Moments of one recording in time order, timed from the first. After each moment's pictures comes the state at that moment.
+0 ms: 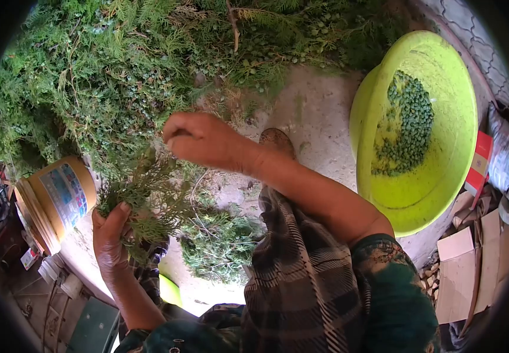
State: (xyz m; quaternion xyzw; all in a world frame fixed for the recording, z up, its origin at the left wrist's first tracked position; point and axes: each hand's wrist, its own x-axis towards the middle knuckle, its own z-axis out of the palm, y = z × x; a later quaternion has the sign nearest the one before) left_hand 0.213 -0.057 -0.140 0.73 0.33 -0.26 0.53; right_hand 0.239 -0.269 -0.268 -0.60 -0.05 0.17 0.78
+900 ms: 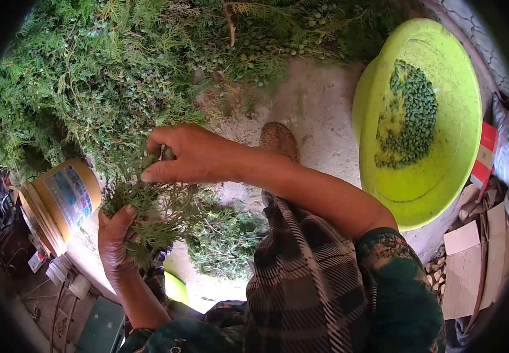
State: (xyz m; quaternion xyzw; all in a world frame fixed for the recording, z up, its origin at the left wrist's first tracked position) left_hand 0.211 -0.071 -0.137 0.71 0.33 -0.26 0.57; right_hand 0.239 -0.269 -0.239 -0.66 -0.12 0.27 0.69
